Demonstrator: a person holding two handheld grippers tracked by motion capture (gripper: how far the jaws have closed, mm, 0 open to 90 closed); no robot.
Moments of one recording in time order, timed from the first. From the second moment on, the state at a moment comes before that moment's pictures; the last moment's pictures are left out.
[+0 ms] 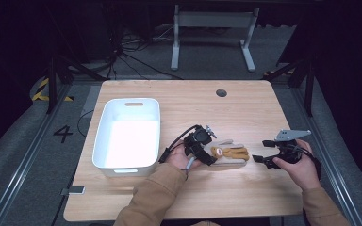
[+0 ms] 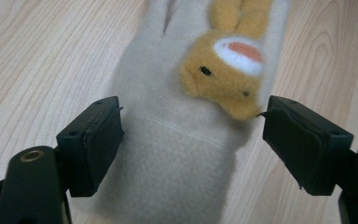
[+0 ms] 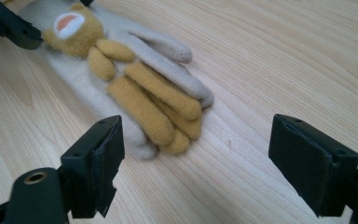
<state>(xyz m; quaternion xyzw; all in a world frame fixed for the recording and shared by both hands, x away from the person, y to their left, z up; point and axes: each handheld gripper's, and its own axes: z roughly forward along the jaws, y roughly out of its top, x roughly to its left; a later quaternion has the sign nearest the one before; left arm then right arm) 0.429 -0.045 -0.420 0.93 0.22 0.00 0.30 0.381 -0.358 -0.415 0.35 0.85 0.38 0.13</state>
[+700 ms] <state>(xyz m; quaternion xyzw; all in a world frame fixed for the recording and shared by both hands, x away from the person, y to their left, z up) 0.435 -0.063 -0.442 0.93 0.21 0.01 0.29 0.381 -0.357 -0.418 0.35 0.85 0.38 0.12</state>
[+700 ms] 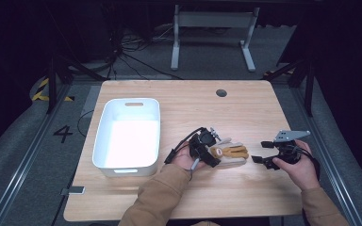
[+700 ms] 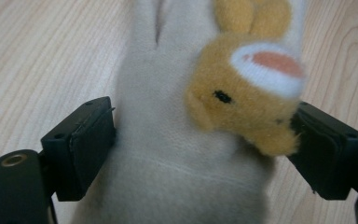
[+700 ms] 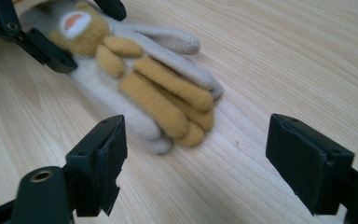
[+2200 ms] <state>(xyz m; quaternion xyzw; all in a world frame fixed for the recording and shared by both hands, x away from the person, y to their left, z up) 0.412 -0.073 -0.445 0.94 0.20 0.05 0.27 0.383 -0.356 -0.423 0.35 0.85 0.38 0.12</state>
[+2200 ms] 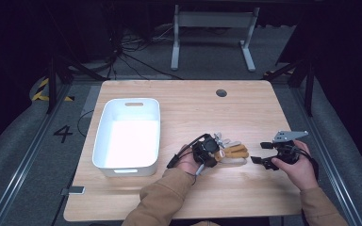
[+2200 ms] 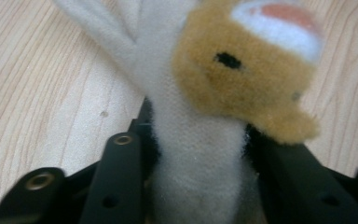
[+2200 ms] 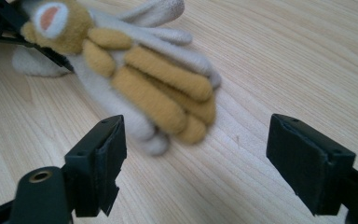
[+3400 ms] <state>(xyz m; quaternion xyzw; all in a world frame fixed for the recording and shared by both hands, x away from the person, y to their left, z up) 0.399 -0.032 -0.371 0.92 0.27 0.06 0.29 0.395 -0.362 -0.424 0.37 0.84 0.39 0.12</state>
